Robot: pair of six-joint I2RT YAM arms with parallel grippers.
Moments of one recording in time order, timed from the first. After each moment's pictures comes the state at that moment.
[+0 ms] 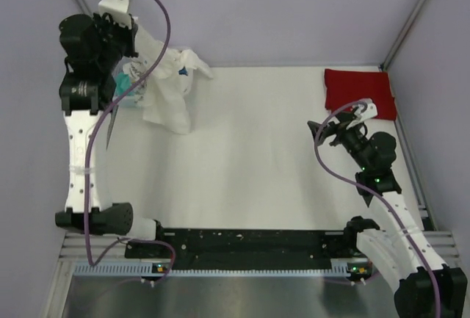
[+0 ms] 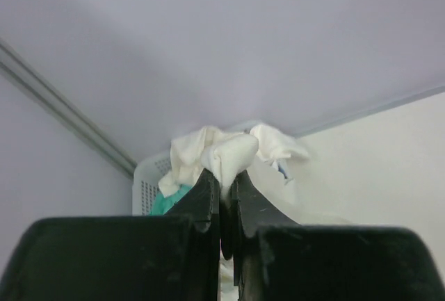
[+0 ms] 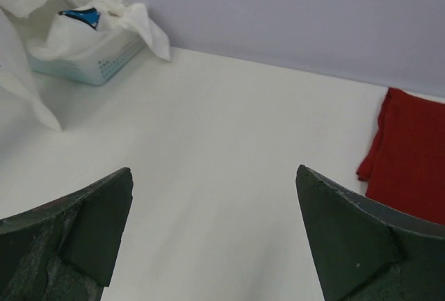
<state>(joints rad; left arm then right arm) 0.03 1.51 1.98 -0.53 0.16 0.26 0.11 0.76 0.46 0.34 -0.31 0.12</state>
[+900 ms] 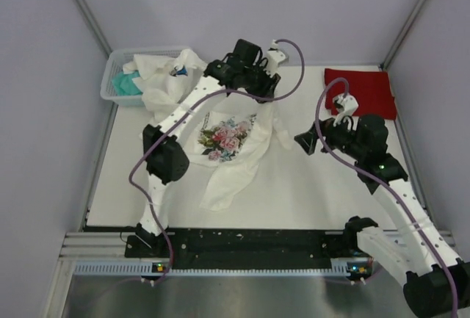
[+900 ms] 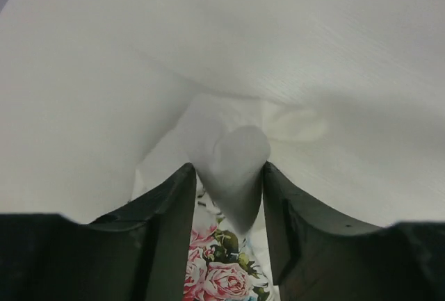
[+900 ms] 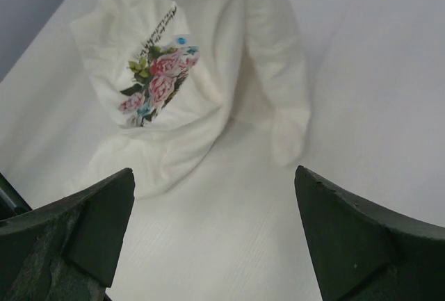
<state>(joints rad) -0.61 2.04 2.18 -0.80 0.37 0.25 0.23 0.83 0.75 -0.20 -0.45 0.19</state>
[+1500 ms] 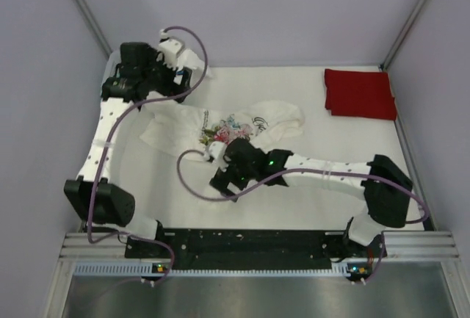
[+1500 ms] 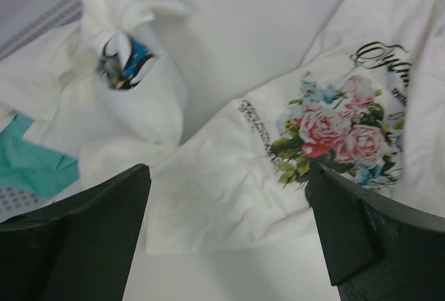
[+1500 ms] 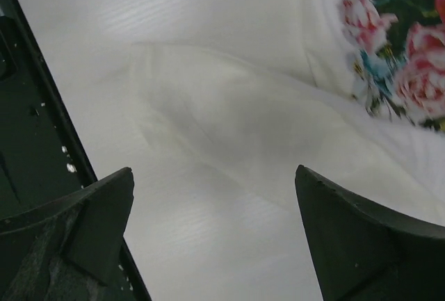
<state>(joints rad) -0.17 1.58 1.73 -0.75 0.33 0.34 1.08 1.53 1.09 -0.35 -0.04 0.01</state>
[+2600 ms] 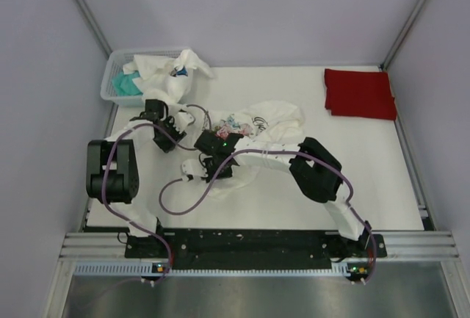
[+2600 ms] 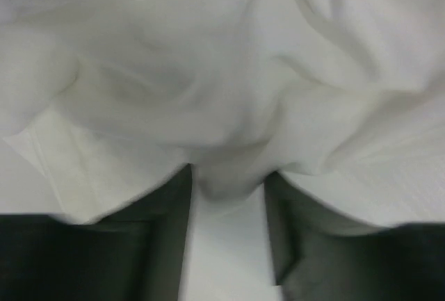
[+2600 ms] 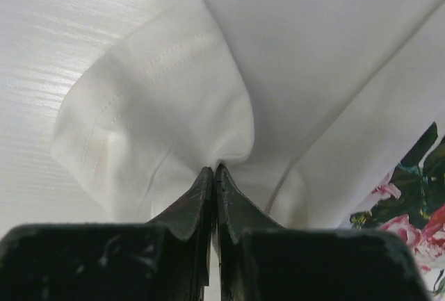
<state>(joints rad) 0.02 1.72 1.04 -0.45 0.18 0.84 1.07 2.18 1.70 -0.71 -0.16 -0.82</state>
